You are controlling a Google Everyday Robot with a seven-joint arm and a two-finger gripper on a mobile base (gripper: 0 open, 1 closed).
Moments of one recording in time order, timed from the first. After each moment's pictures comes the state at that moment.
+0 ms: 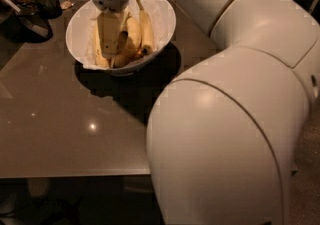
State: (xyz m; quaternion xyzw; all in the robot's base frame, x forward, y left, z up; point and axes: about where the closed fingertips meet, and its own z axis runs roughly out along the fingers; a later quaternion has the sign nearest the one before) arm 0.620 0.104 0.935 -0.69 0.72 0.03 0.08
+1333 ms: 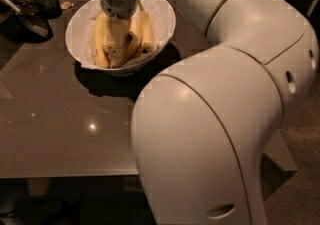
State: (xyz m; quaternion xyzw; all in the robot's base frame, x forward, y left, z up) arm 0.630 0.091 0.910 -0.68 0.73 0.04 0.05
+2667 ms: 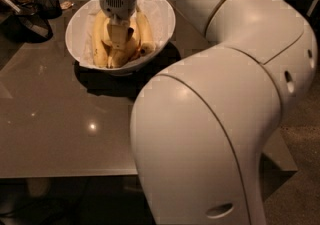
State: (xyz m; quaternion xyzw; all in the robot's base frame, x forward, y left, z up) arm 0.630 0.091 0.919 -0.68 0.73 0.04 0.05
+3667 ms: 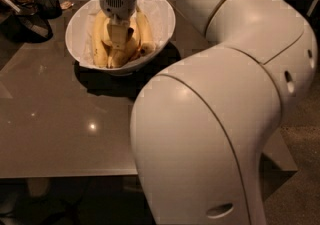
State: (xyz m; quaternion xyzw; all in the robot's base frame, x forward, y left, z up) arm 0.630 0.091 0.910 -0.68 0.73 0.04 0.05
